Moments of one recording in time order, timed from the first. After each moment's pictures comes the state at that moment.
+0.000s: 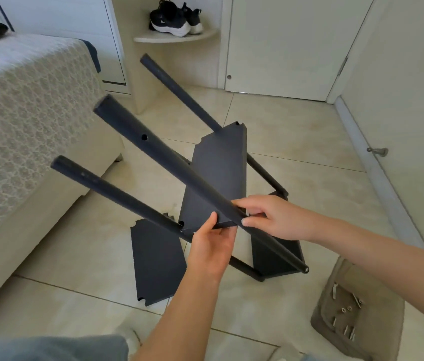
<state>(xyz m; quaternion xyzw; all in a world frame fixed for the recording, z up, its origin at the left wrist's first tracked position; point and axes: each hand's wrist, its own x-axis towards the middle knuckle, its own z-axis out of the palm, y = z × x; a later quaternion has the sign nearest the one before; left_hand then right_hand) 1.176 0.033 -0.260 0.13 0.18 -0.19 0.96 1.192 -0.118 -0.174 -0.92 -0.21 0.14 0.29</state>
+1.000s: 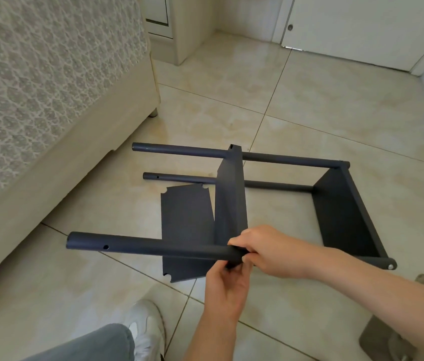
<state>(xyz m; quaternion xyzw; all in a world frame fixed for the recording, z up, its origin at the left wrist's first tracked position) 1.150 0.082 -0.390 0.06 0.32 -0.08 0.94 1.224 -0.017 -0.294 -0.88 -0.34 0.30 0.15</state>
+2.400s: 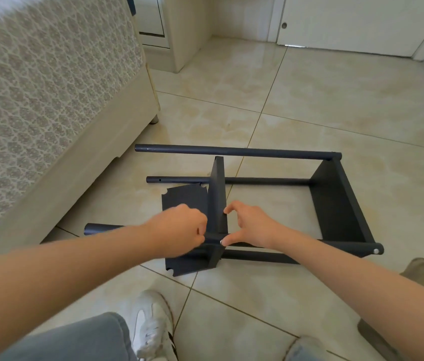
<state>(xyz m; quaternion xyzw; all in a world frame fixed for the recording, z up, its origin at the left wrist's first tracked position) 1.205 0.169 -0.256 0.94 -0.15 -0.29 0.05 1.242 -0.017 -0.329 -0.91 -0.15 0.26 0.29</state>
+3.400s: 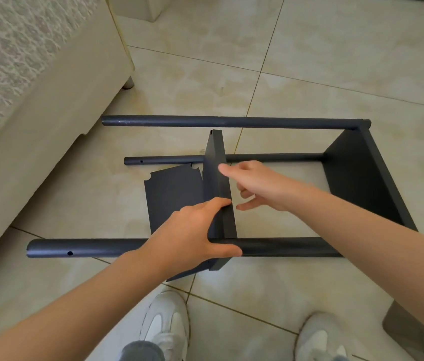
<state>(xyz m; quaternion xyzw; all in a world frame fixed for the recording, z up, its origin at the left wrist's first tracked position) 1.238 0.169 -0.353 0.92 -0.18 -0.19 0.28 1.325 -0.005 -0.366 -0.78 0.11 0.34 0.52</state>
